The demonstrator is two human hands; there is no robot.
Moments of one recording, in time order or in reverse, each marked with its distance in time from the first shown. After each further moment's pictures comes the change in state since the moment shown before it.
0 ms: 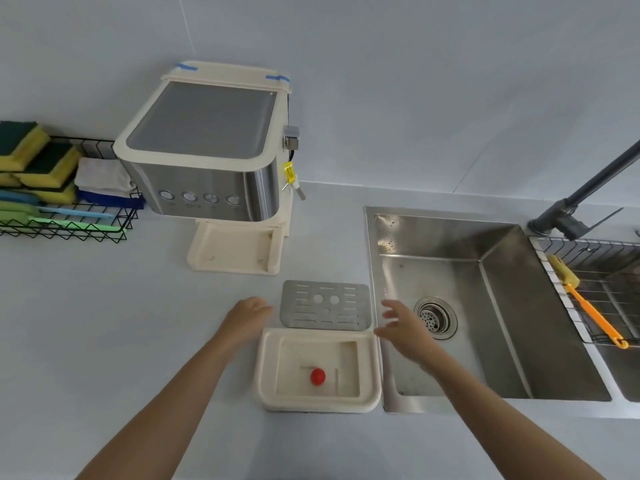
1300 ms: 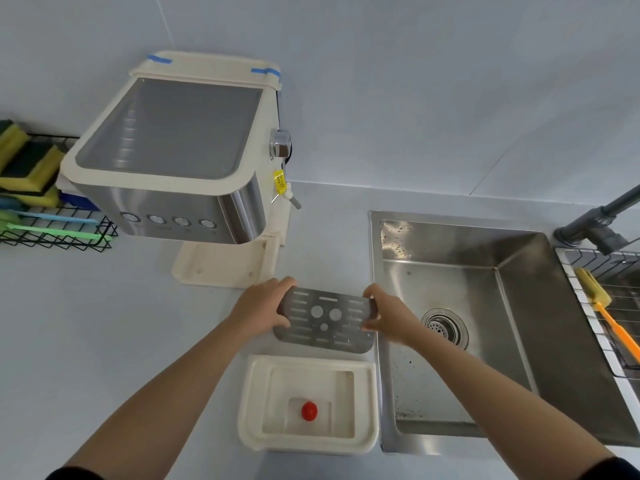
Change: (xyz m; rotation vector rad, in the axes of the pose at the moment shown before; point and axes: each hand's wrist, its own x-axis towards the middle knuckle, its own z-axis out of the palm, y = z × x) left_hand 0.062 0.041 0.014 0.724 -0.060 0.457; right_hand 0.084 -0.017 -0.015 -0.295 -0.164 -0.218
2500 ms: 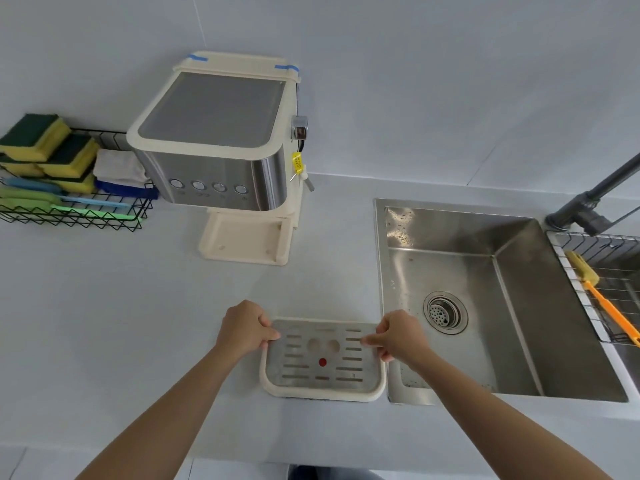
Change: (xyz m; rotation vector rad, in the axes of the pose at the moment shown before) left_hand -0.101 -0.009 0.018 -0.394 0.090 -0.434; right_hand -0.077 -0.011 0.052 0.189 0.131 0.243
